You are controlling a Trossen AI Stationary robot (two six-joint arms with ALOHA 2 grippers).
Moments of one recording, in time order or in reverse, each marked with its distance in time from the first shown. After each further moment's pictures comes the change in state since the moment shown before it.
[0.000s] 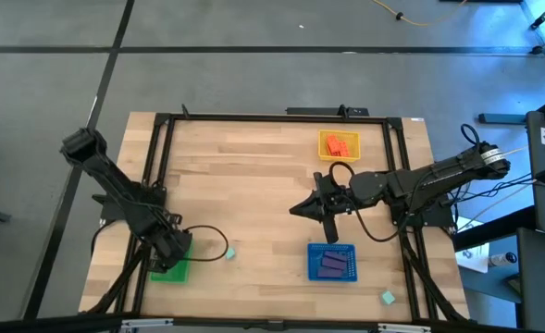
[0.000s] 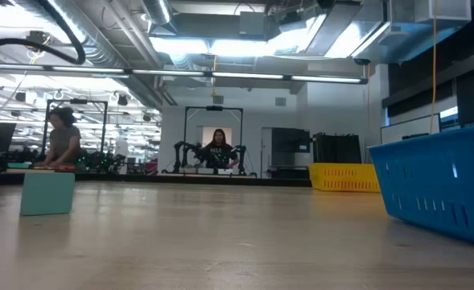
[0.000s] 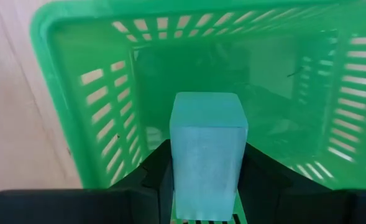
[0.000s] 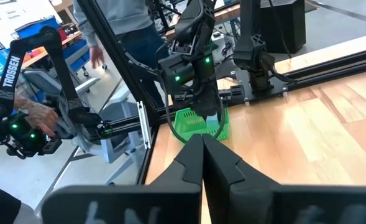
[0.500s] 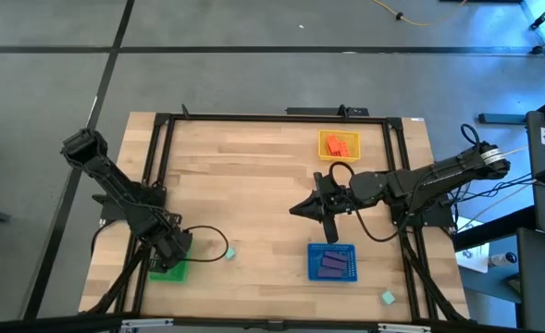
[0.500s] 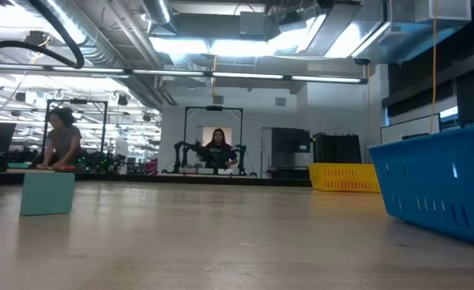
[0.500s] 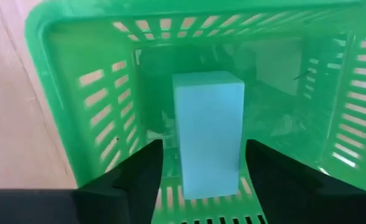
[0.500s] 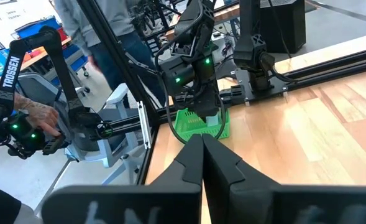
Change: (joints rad) left arm 0.000 0.017 0.000 -0.008 0.001 -0.001; right arm 0.000 0.000 0.000 0.000 -0.001 0.001
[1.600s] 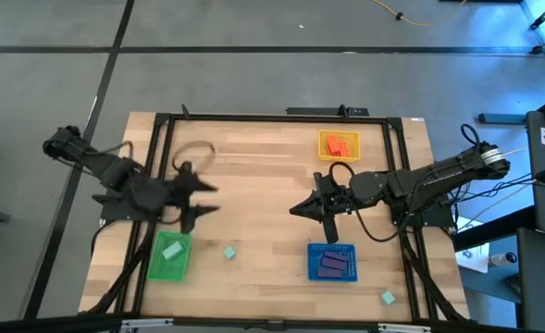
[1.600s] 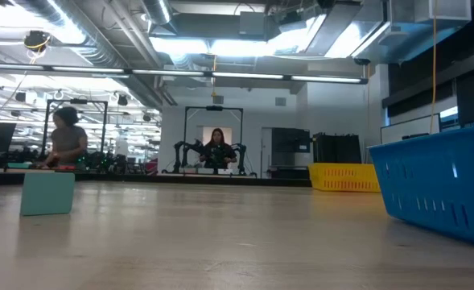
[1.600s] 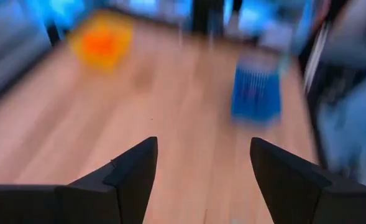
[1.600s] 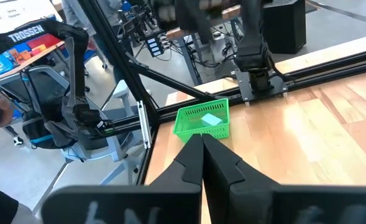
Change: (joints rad) left arm 0.321 -0.333 0.423 0.126 -0.647 0.252; right arm 0.000 0.000 0.000 0.000 -0.002 -0.007
